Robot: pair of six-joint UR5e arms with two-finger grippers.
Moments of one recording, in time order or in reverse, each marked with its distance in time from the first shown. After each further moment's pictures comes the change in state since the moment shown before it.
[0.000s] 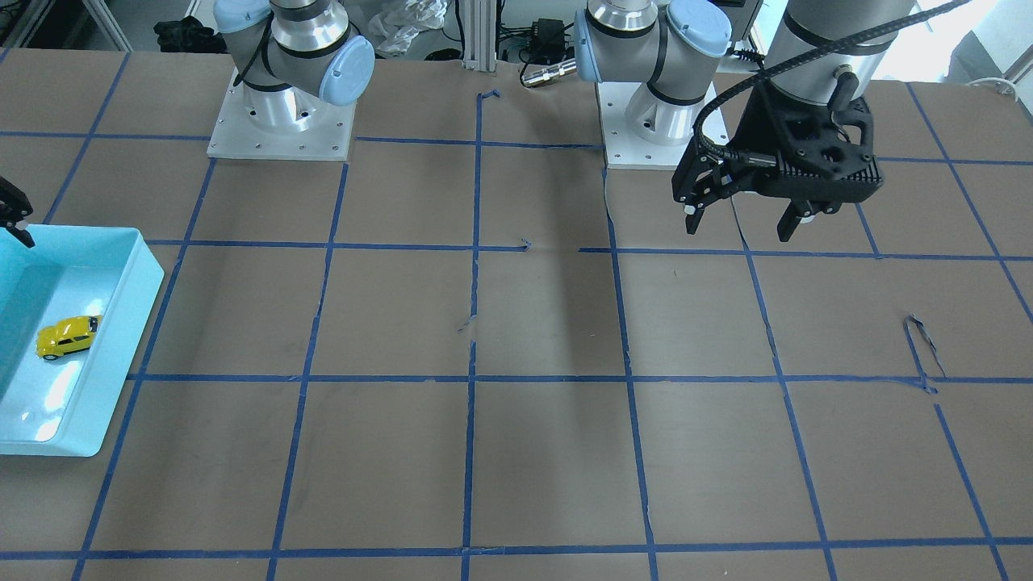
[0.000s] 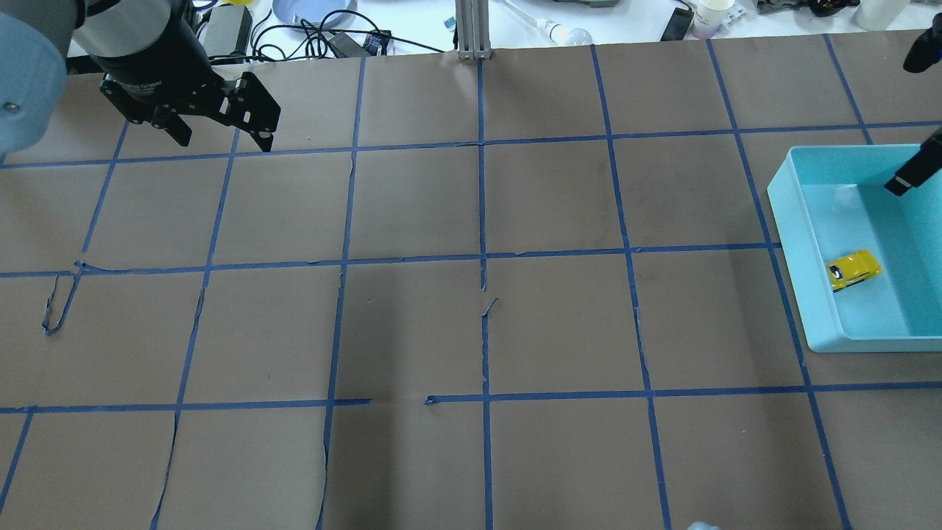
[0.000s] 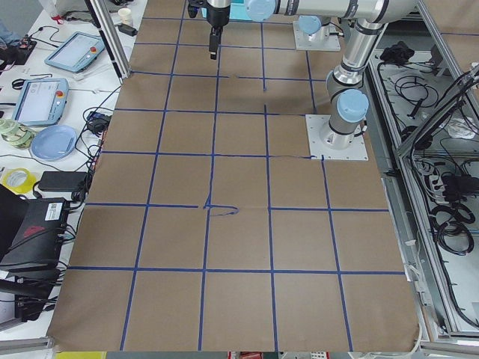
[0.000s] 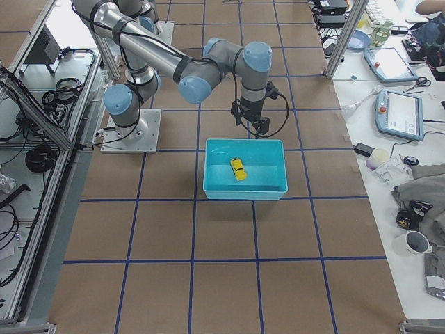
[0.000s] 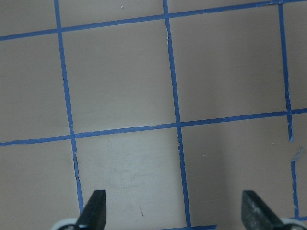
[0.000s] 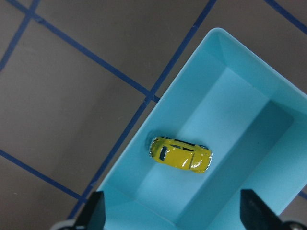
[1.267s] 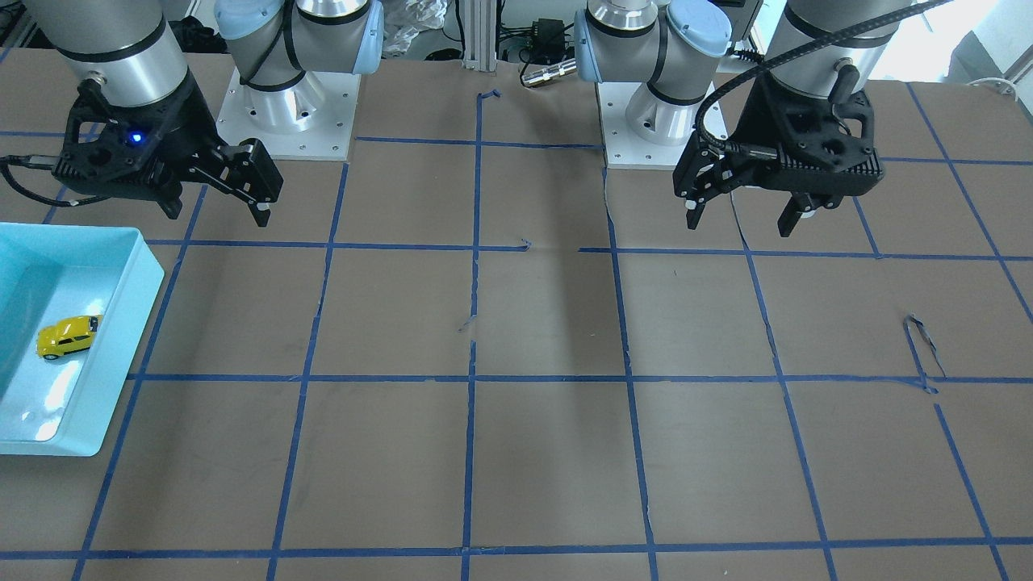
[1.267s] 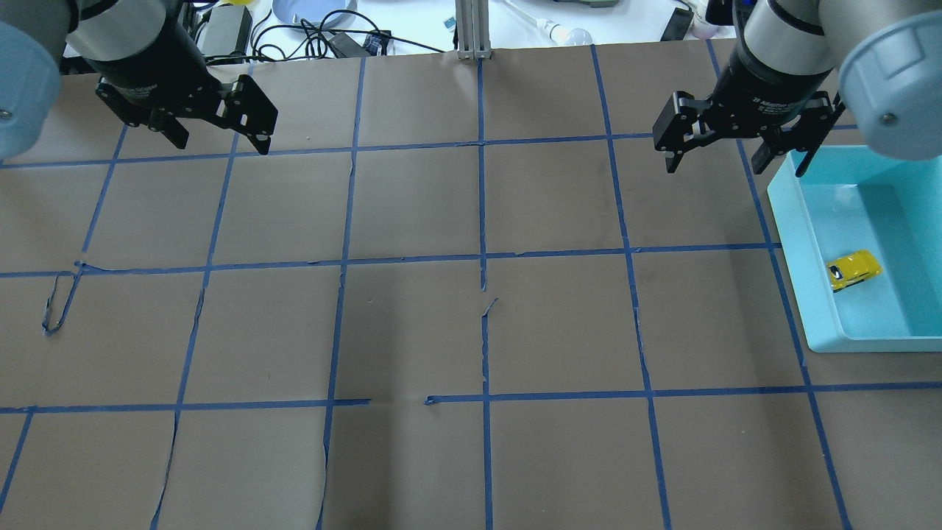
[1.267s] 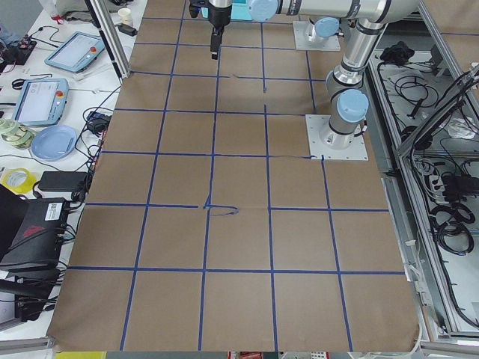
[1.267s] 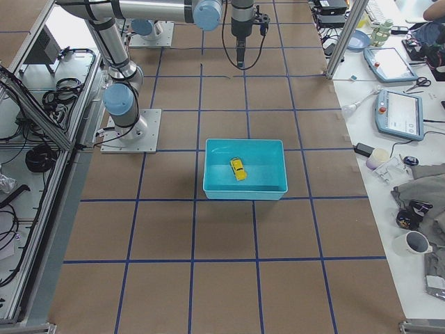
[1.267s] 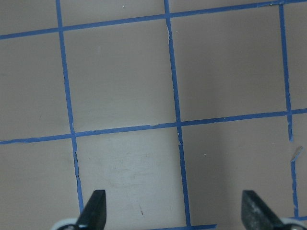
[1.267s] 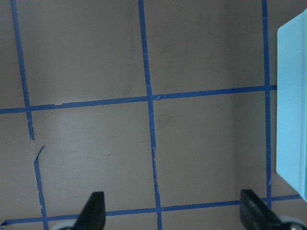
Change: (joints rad) left arm 0.003 0.012 -0.010 0.000 -0.002 0.004; right arm 0.454 -0.112 0.015 0.063 0.009 1.031
